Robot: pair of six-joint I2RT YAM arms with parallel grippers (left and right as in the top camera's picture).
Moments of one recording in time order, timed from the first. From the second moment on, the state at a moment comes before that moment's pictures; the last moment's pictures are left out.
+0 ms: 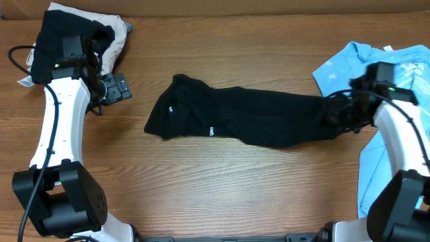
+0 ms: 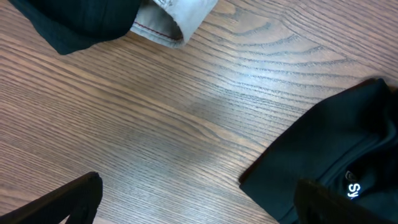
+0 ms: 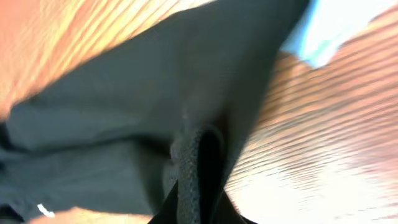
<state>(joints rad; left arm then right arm) 0.16 1.77 1.51 -1.02 -0.05 -0.25 -0.19 1.63 1.19 -0.90 -0.29 0.33</state>
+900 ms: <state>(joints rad) 0.16 1.77 1.51 -1.03 -0.05 -0.25 0.39 1.80 1.19 -0.52 -0.22 0.47</state>
